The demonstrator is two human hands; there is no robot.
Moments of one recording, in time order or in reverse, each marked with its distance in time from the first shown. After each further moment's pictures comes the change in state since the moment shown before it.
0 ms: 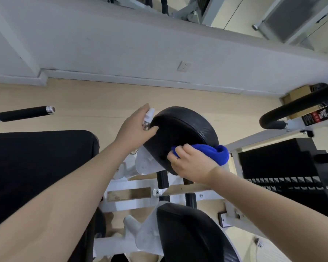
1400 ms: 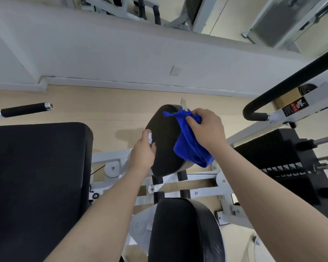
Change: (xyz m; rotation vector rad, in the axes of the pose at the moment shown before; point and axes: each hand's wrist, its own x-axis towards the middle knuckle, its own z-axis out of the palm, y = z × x) left_hand -0.064 -0.008 0.101 0.083 0.157 -0.159; right_hand -0.046 0.035 -0.038 1.216 0.270 1.228
